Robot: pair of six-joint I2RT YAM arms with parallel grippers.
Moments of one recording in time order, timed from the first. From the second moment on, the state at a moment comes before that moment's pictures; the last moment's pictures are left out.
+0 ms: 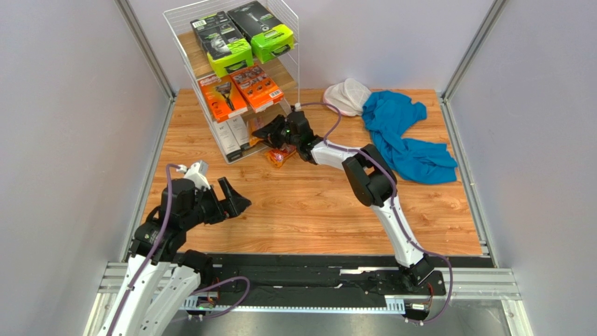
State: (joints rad) left arm -0.31 0.50 0.74 -0.86 0.21 -0.66; right arm 0.65 2.44 1.79 0.39 -0.29 1.34
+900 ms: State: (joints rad) left arm -0.31 0.46 0.71 -0.86 0.26 -0.66; right arm 0.65 2.32 1.55 0.35 -0.20 1.38
